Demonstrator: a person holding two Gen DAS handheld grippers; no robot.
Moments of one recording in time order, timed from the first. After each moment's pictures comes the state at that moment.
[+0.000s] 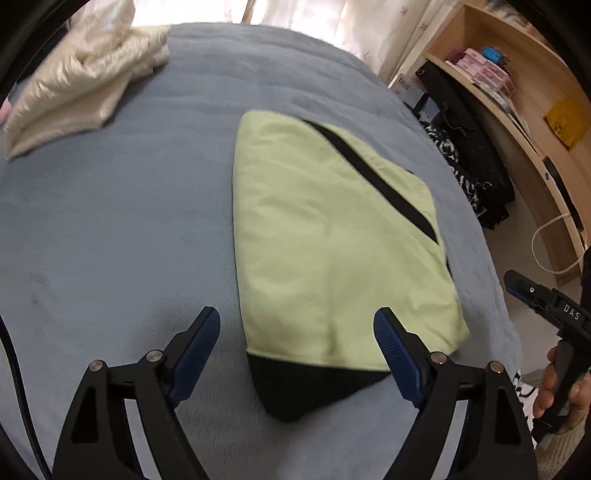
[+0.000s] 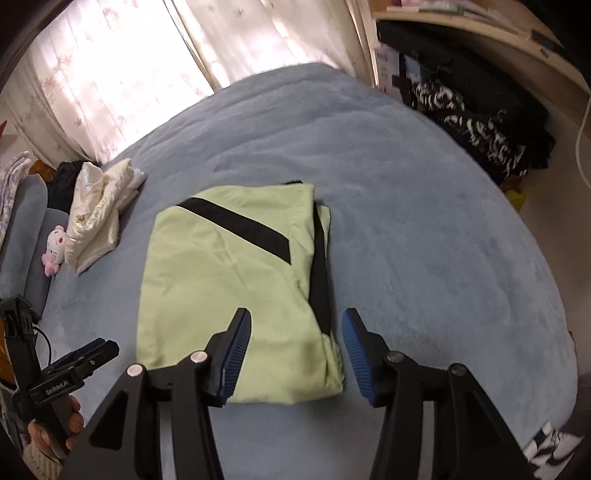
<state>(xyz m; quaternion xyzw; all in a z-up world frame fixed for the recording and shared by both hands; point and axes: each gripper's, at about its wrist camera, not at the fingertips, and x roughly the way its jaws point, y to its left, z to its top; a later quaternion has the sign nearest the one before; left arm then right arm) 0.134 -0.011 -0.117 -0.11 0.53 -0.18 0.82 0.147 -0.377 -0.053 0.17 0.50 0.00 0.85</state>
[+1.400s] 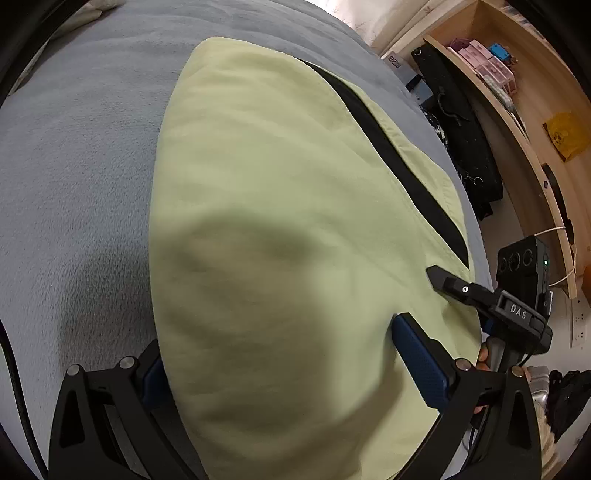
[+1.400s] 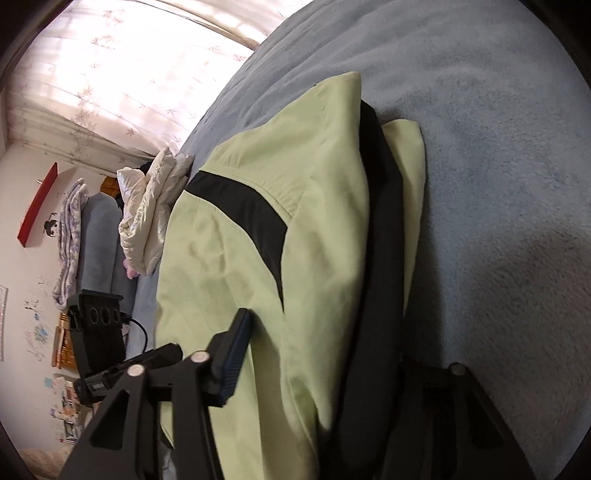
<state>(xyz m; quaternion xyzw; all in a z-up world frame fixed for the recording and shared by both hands) 0.210 -0.054 -0.202 -0.16 0.56 -0.25 0.77 0.238 -0.384 -0.190 0.33 0.51 0.19 0.77</state>
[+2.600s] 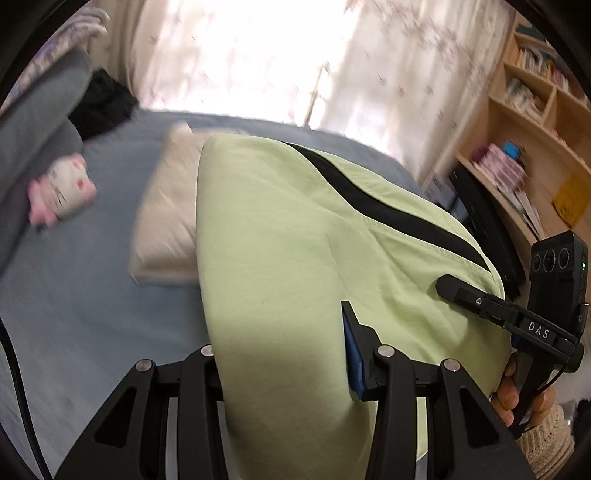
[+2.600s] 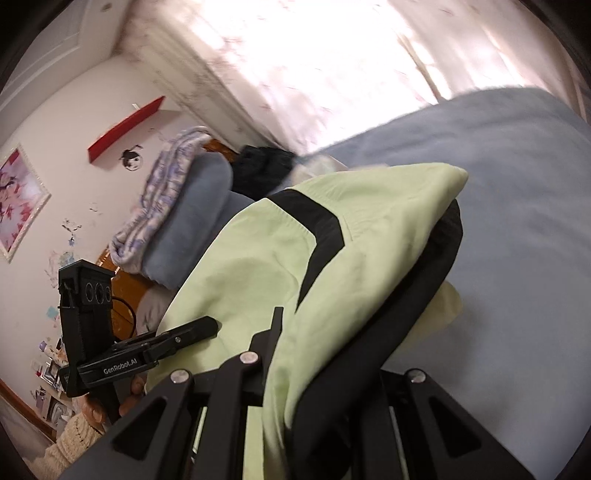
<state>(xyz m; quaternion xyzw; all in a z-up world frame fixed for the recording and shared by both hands) 0.210 0.272 0.075 -0.12 0.39 -0.11 0.90 0.294 -0.062 0.084 0.21 0.37 0.35 0.84</state>
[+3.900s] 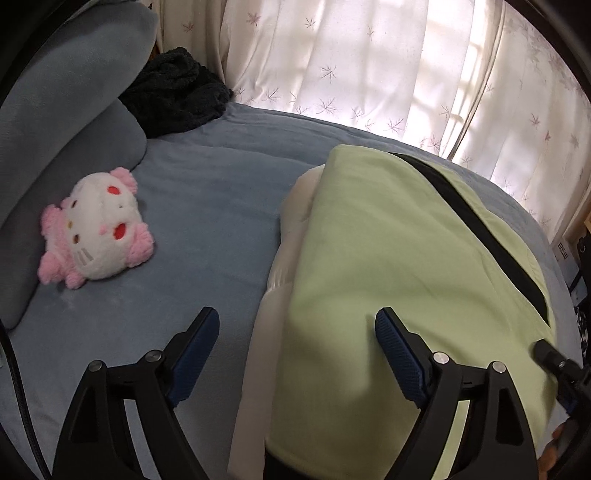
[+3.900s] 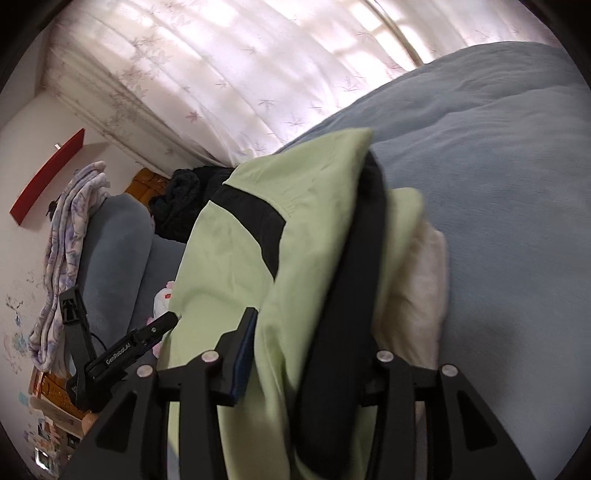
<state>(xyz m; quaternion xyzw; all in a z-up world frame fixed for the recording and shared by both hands) 0.506 0.422 -0.046 -0.12 0.40 0.08 0.91 0.569 0.043 -0.040 0.28 0.41 0.25 0.83</state>
